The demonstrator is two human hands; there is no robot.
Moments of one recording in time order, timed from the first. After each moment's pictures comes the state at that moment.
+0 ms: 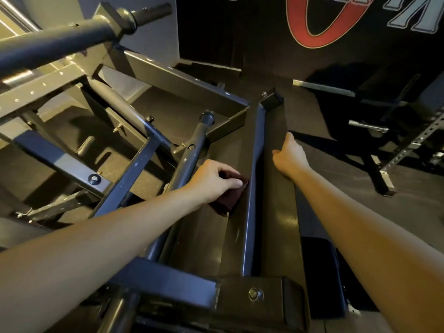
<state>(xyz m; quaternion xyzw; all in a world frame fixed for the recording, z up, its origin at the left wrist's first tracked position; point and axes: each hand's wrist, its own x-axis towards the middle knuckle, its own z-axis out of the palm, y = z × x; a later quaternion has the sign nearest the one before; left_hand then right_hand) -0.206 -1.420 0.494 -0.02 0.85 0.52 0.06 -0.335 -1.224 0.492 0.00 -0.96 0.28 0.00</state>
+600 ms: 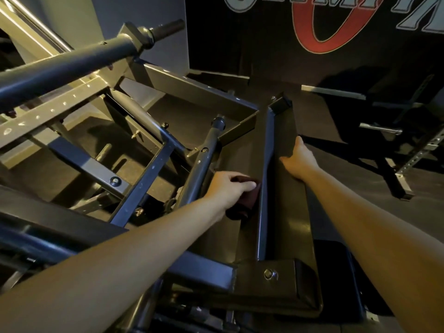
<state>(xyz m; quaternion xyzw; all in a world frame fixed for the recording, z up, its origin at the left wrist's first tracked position) -0.158 -1.401 0.499 -0.13 0.74 0.65 0.08 -0.312 -1.223 0.496 0.00 -0.96 0.28 -0.02</state>
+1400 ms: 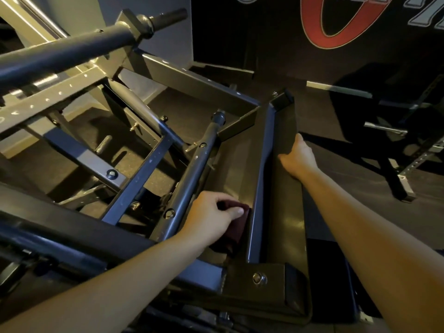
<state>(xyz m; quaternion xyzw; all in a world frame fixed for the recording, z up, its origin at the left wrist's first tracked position) -0.108 -1.400 0.485 -0.16 0.80 0.58 0.02 -0.318 -1.219 0.493 0.01 -0.94 0.33 -0.01</state>
